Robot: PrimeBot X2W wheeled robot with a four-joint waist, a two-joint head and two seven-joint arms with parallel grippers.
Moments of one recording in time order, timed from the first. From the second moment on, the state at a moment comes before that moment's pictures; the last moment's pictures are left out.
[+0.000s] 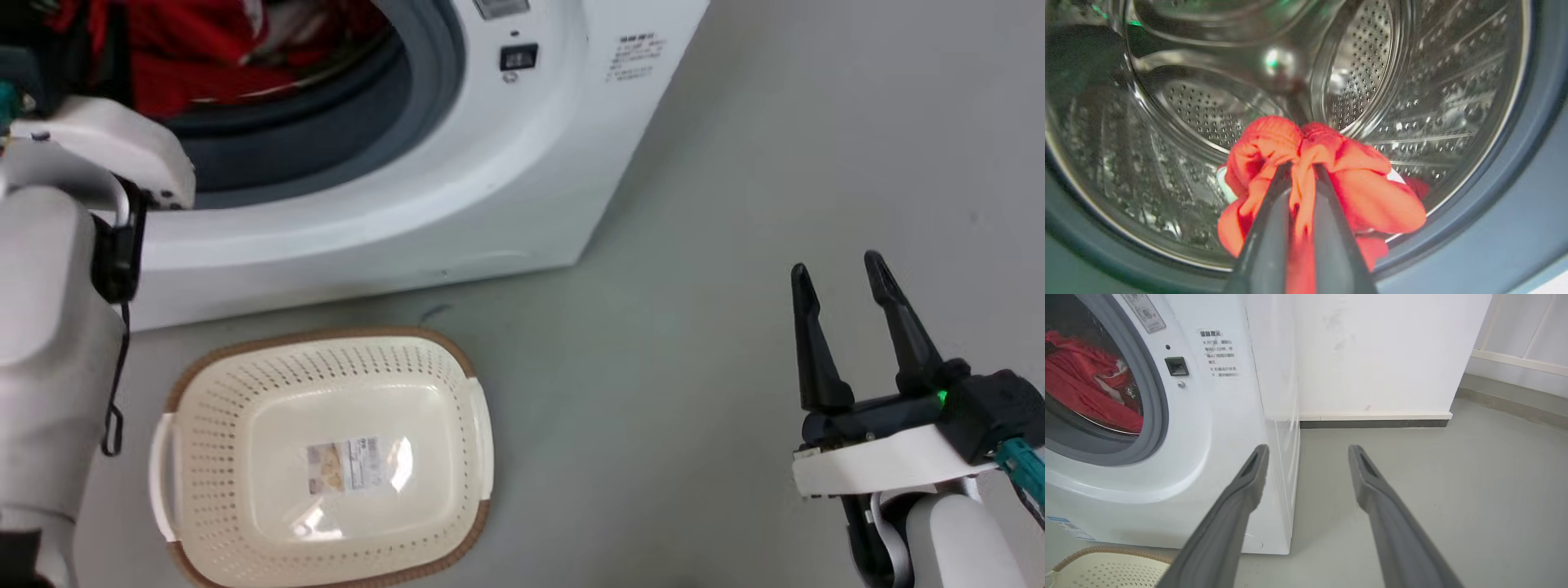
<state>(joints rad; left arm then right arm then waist) -0.96 0.50 -0.37 0.73 -0.41 0.02 -0.26 -0.16 -0.05 0.05 0.01 0.11 0.13 -0.26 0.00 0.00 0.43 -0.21</state>
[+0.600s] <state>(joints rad) -0.48 0.42 -0.20 0.21 -0.33 0.03 -0.26 -0.08 -0.05 0.03 0.03 0.08 0.13 -0.26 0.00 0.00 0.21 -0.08</state>
